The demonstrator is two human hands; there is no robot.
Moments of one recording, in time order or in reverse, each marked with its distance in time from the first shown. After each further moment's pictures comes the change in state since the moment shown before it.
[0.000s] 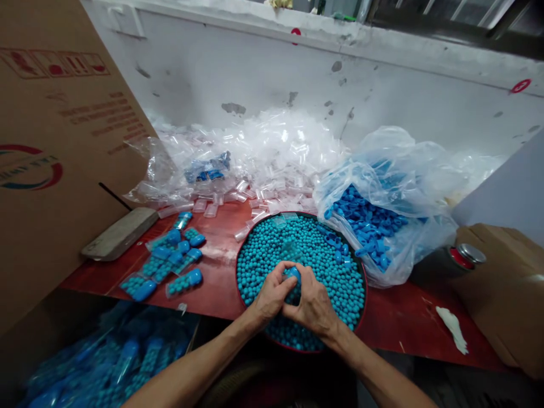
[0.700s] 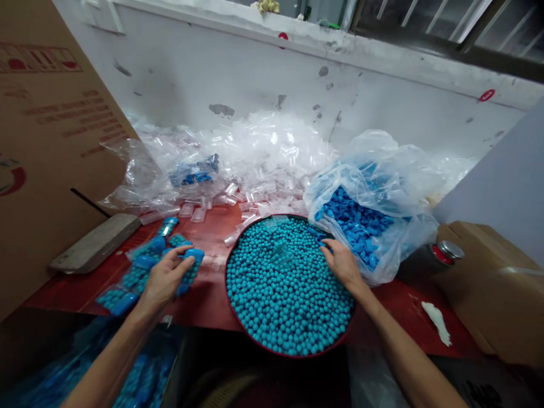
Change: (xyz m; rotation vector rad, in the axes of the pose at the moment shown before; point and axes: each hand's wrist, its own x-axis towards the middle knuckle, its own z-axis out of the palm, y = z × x) left_hand -0.025 0.036 -0.153 0.341 0.644 -0.071; right_hand 0.048 0.100 -0.056 -0.207 0.029 0.216
